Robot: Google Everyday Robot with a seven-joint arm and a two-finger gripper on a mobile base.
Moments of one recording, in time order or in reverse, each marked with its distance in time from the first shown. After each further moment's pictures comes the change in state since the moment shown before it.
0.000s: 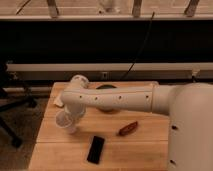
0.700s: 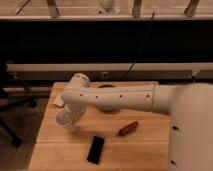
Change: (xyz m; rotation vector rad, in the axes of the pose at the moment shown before) arm 0.004 0.000 -0.006 0.004 0.000 -0.007
